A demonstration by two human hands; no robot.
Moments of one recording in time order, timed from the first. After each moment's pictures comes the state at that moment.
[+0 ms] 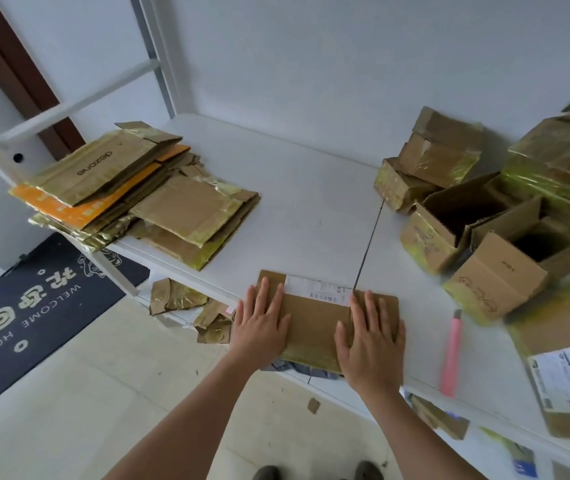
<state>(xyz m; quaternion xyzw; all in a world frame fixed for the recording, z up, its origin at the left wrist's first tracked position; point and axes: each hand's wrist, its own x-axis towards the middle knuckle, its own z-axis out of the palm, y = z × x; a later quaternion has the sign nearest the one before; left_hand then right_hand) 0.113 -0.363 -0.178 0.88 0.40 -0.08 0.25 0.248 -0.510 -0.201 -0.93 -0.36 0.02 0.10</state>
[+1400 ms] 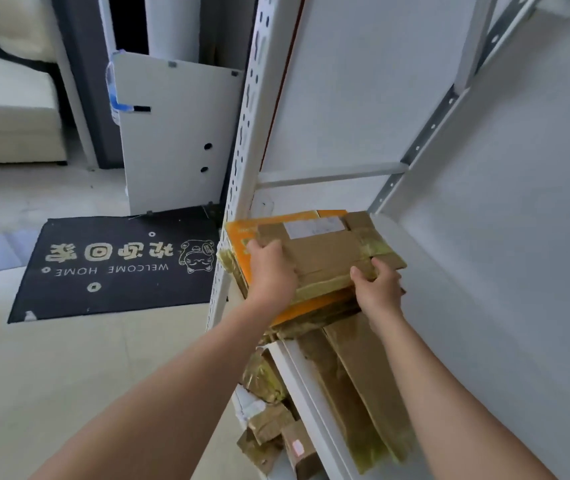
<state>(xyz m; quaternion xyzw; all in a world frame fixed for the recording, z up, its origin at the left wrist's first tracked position) -0.029 -0.007 -0.086 0.53 0.66 0.34 0.41 0.140 -0.016 -0.090 -0.80 -0.42 0.25 0.33</state>
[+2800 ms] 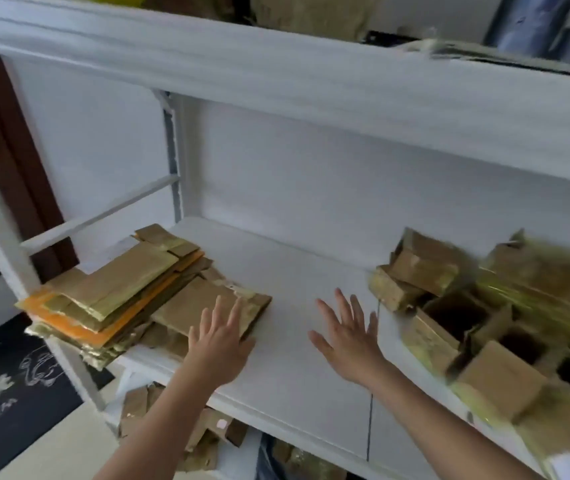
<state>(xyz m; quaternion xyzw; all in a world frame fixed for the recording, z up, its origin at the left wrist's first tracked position) 0.071 -0.208 -0.049 0.89 0.40 -0.01 0.23 0.257 -0.349 -0.047 -0.88 -0.47 0.10 0.02</state>
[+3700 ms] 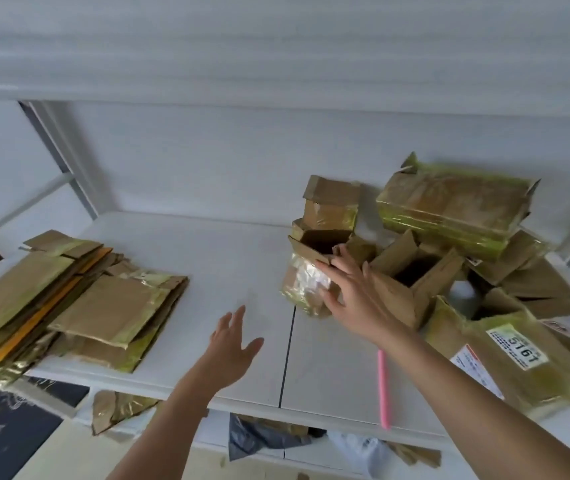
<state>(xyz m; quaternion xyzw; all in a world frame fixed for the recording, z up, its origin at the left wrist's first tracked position) 0.192 -0.352 -0.074 0.88 0.33 -0.07 0.34 0.382 -0.513 -0.051 -0.82 -0.47 0.01 0.33</state>
